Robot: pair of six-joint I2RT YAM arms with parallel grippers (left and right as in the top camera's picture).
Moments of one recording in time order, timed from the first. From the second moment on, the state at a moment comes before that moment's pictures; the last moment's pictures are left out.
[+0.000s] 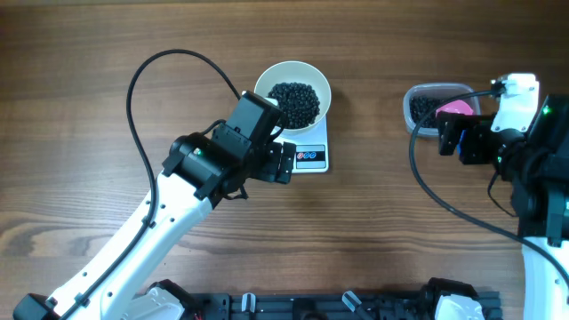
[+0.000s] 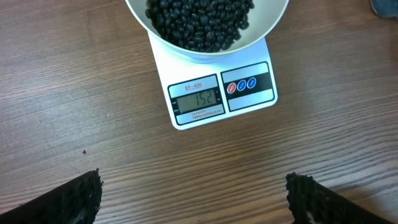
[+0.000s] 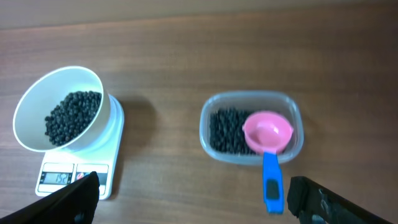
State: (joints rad) left arm -0.62 1.36 1.26 -1.00 -0.10 -0.35; right arm -0.19 1.01 1.16 -0.85 -0.26 -0.09
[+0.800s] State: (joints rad) left arm -0.62 1.36 1.26 -1.00 -0.10 -0.35; right arm -0.16 0.81 0.84 -0.52 -0.25 -0.09
